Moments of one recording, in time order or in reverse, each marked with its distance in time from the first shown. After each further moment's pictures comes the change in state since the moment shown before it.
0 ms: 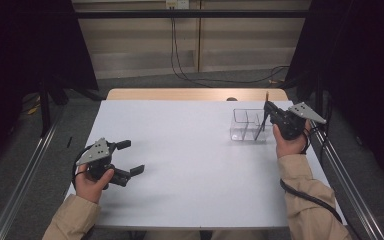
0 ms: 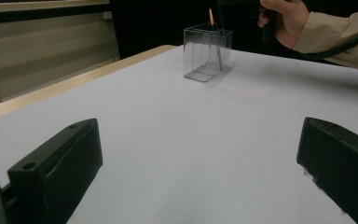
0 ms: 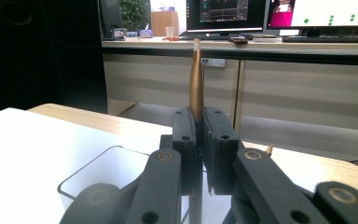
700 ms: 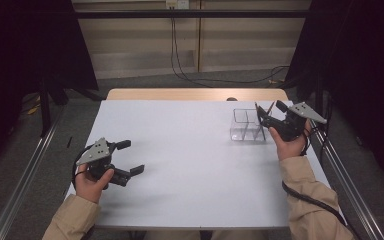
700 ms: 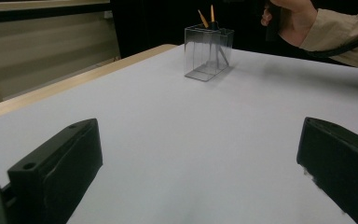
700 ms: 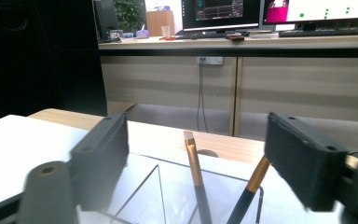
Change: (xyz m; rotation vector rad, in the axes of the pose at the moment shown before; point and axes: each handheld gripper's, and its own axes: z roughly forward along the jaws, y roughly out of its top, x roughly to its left) left arm 0.000 0.000 0.000 0.003 0.004 0.001; right arm 0.005 0.004 -0.002 0.011 -0.012 0.041
